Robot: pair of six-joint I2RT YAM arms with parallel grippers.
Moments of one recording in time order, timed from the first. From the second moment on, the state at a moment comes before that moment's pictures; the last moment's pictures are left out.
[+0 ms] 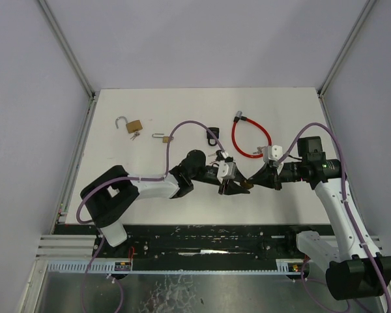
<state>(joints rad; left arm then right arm) -0.93 1.71 0.84 0.90 0.85 0.07 0.10 0.96 0.91 -1.01 -1.20 -1.07</state>
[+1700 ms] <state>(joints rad) -0.92 1.71 0.87 0.68 0.67 0.16 0.04 1.01 0.99 -1.19 -1.12 -1.40</state>
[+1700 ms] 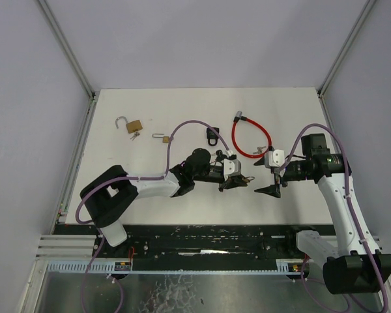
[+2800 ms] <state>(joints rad) -0.93 1.71 0.87 0.66 0.67 0.17 0.13 1.06 0.97 -1.13 -1.03 -1.40</state>
